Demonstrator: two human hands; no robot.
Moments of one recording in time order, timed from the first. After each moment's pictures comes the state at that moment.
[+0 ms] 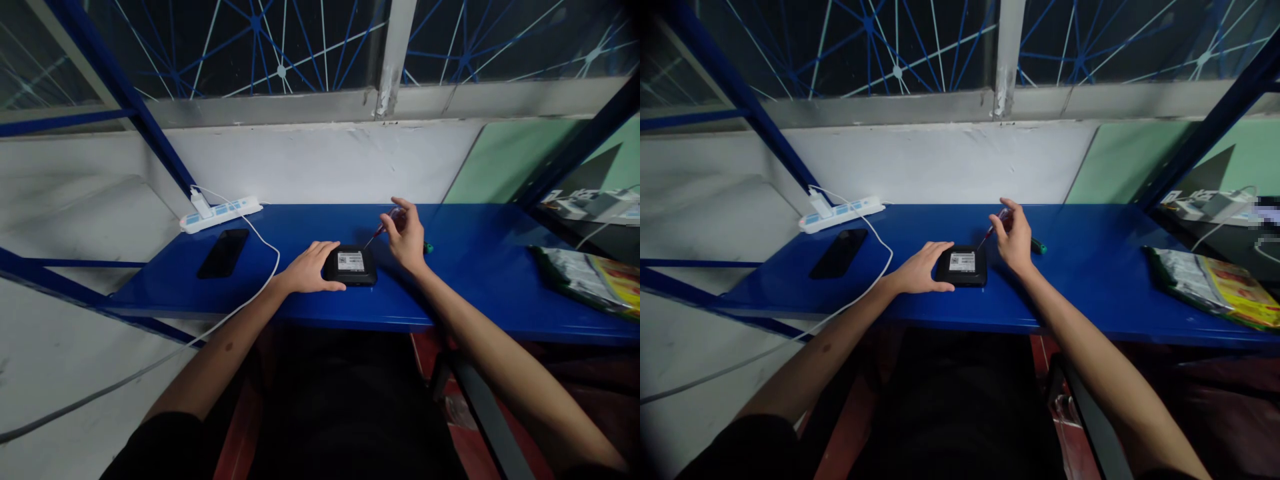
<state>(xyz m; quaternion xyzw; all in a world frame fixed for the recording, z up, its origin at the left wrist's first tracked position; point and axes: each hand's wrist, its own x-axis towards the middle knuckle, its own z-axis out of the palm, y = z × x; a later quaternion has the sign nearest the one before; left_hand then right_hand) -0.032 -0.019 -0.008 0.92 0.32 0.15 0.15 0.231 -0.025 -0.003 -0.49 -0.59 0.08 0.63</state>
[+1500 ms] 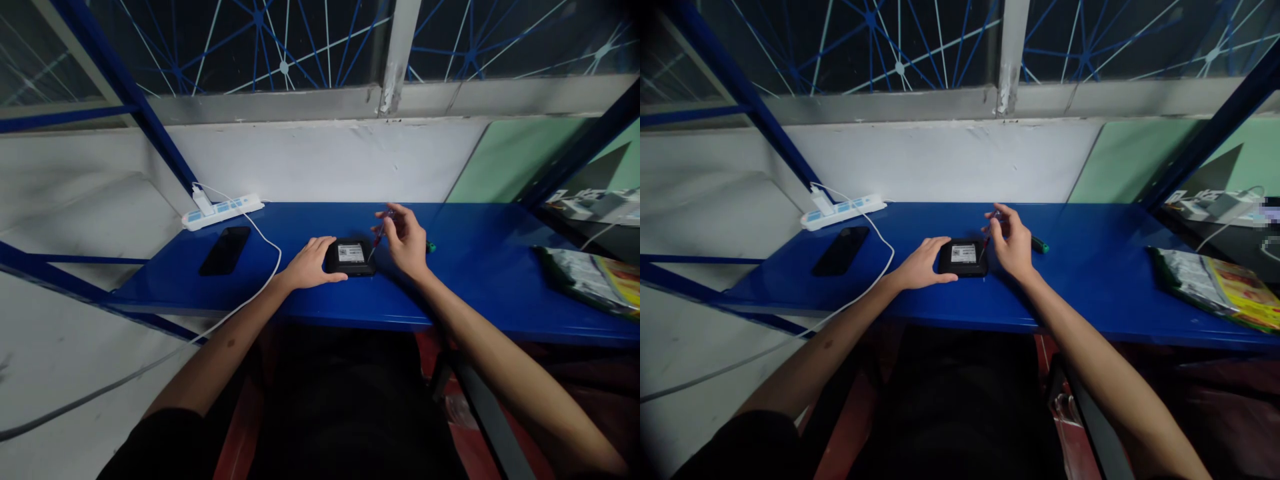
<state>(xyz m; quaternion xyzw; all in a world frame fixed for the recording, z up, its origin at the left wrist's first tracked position) -0.030 -0.016 -0.012 0.90 0.37 0.17 0.15 0.217 -0.048 0.005 -0.44 -0.62 0.14 0.64</state>
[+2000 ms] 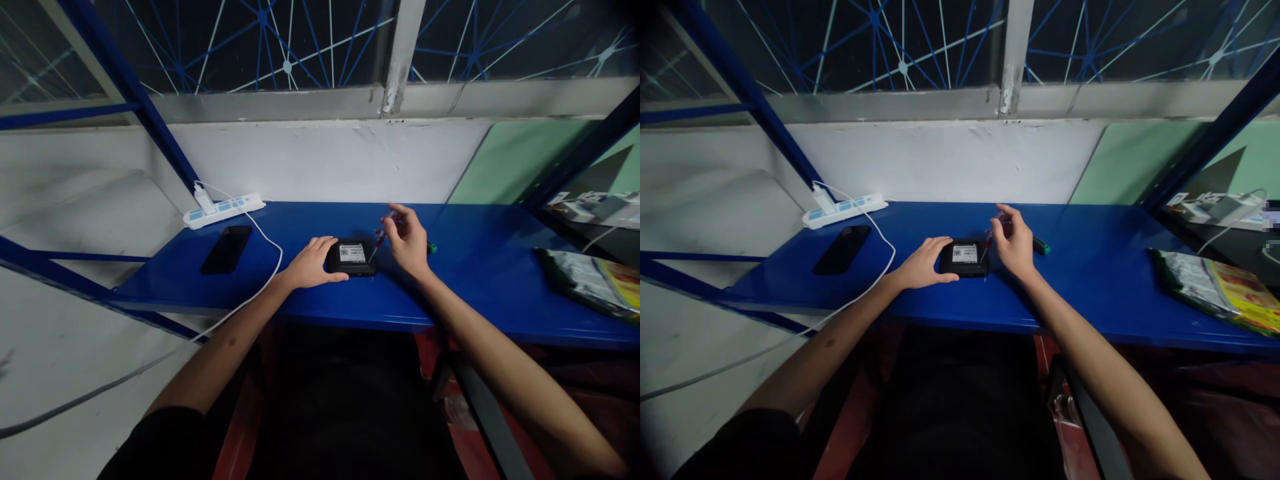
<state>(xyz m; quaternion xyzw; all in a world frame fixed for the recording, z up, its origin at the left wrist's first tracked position) -0.030 -0.016 -0.013 0.90 0.38 0.17 0.14 0.218 -0.044 0.004 -0.45 -0.61 0.14 0.64</state>
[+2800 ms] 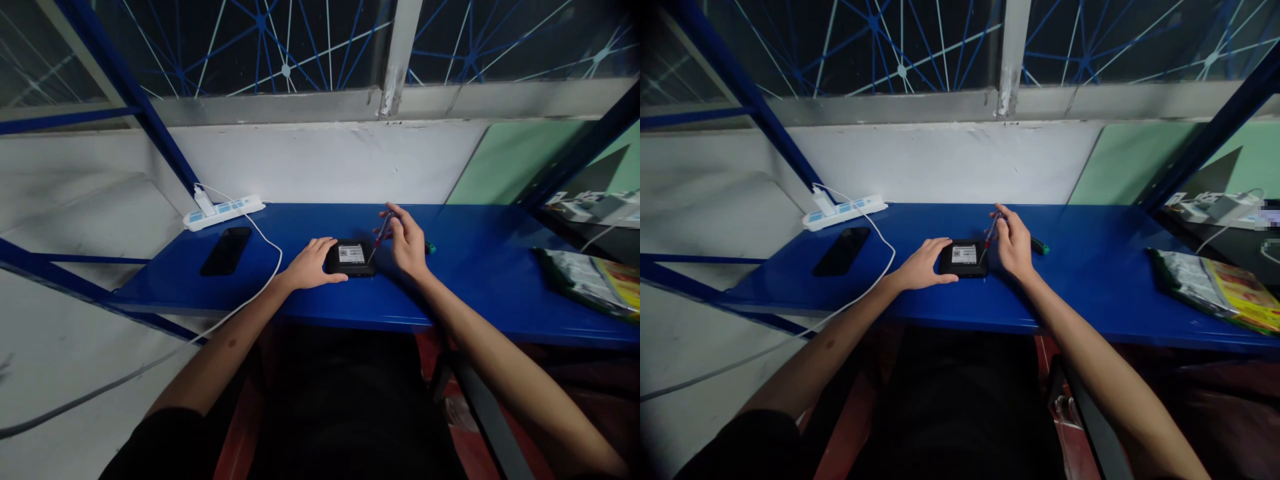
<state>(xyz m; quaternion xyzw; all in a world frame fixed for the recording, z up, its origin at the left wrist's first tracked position) -0.030 -0.016 -0.011 0.90 0.38 0.16 0.15 0.221 -0.044 0.003 -0.45 -0.61 0.17 0.63</state>
